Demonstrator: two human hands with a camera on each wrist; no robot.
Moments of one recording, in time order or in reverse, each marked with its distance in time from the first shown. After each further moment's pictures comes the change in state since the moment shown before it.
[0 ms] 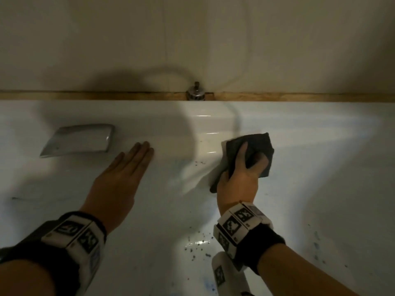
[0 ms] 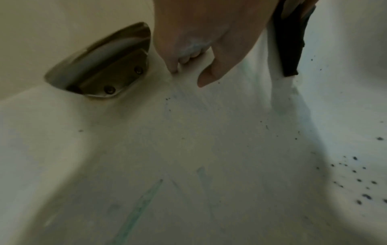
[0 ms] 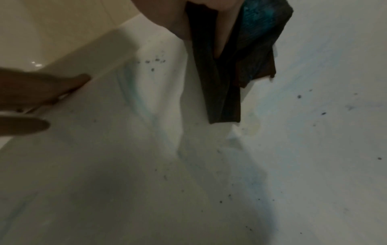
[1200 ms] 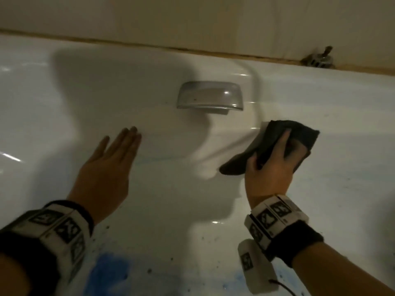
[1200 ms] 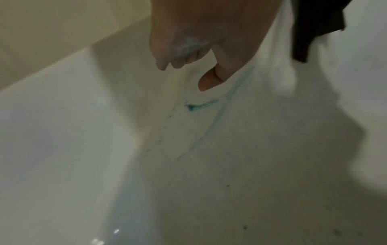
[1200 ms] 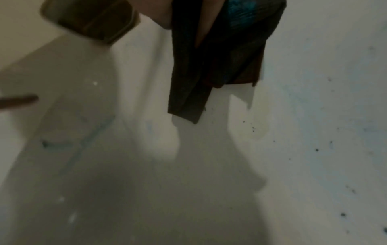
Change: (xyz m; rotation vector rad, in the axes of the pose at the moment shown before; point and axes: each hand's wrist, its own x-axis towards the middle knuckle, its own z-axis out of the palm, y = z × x) left_hand -0.141 -0.155 0.002 0.134 -0.111 -0.195; right_hand -0.086 -0.079 0.104 0.025 0.064 -0.137
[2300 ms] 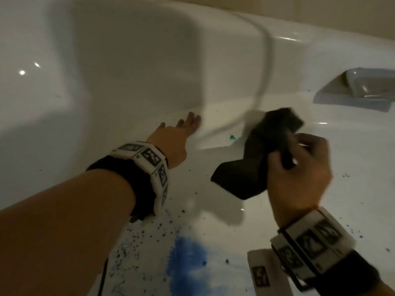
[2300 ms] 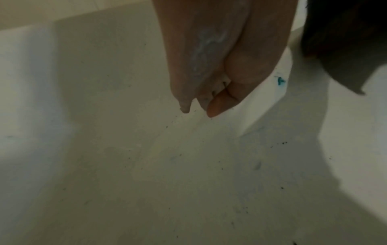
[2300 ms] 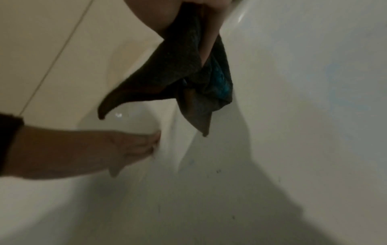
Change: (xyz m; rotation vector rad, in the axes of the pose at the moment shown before) left_hand -0.014 -0.142 0.020 -0.423 -0.582 -0.169; right_hand -0.123 -0.141 0.101 0.053 0.108 -0.316
